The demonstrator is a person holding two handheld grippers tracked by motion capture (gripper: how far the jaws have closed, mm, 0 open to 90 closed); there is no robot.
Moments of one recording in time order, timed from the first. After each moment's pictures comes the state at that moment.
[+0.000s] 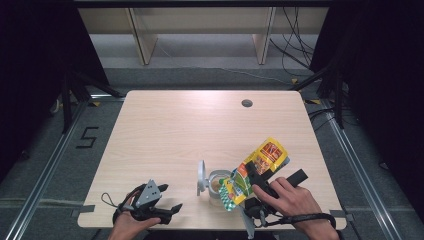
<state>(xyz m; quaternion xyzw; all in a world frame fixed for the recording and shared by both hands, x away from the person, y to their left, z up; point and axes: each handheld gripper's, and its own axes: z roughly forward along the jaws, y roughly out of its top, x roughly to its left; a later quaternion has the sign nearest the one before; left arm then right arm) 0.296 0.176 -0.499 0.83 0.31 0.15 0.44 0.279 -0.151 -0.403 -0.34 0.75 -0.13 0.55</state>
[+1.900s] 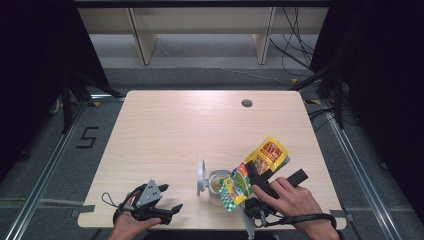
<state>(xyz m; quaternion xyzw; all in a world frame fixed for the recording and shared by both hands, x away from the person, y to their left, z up) 0.295 0.175 -0.498 0.83 0.31 0.15 0.44 0.278 -0.150 -0.402 -0.35 0.74 -0.14 0.56</state>
